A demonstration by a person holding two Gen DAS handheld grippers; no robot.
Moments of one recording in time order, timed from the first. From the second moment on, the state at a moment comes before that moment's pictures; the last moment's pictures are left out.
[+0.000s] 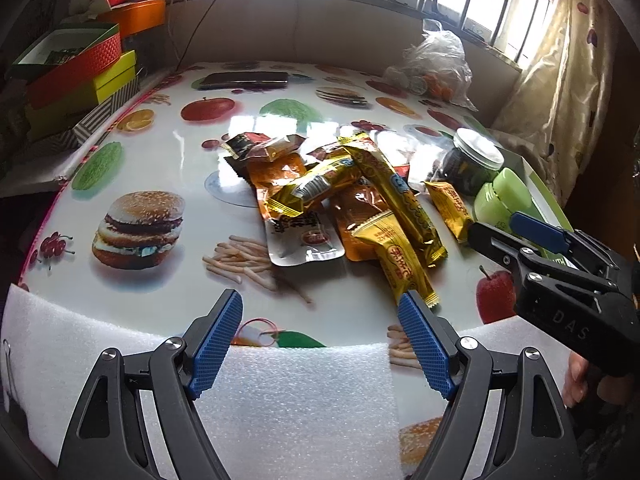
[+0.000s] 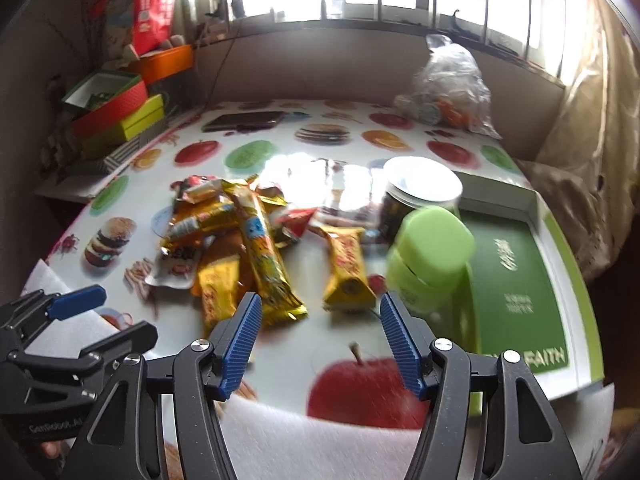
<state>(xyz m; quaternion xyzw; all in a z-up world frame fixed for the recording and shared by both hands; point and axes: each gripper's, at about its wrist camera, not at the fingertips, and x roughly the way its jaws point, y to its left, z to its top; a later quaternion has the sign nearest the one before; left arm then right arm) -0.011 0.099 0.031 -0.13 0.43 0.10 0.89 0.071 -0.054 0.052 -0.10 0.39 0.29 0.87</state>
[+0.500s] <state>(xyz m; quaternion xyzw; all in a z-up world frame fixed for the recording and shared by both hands) -0.009 0.110 0.025 -0.15 0.44 0.11 0.88 0.116 -0.009 0.026 -0.08 0.43 0.35 0.83</state>
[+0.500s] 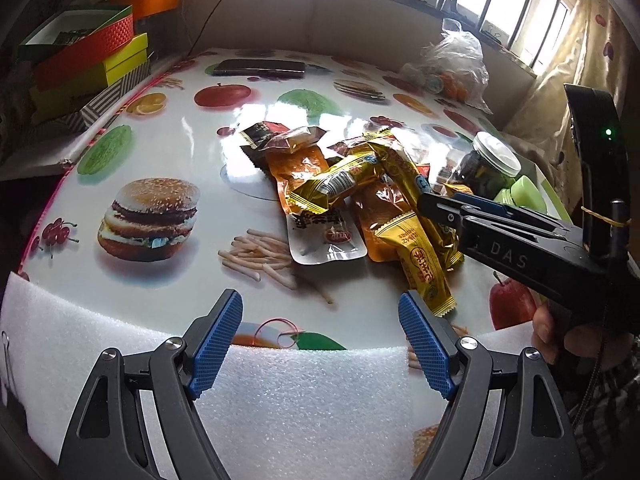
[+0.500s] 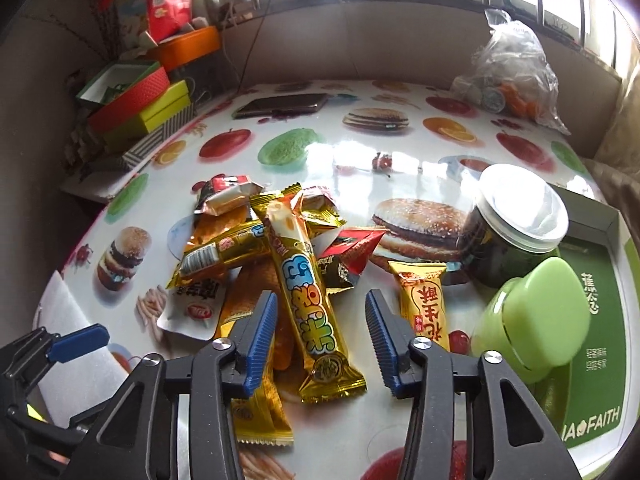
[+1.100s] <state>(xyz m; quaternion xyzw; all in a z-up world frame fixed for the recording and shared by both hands) 0.008 0.101 0.025 -0.15 0.45 0.09 0.87 0.110 -0.027 0.032 -0.04 0.43 0.37 0.82</state>
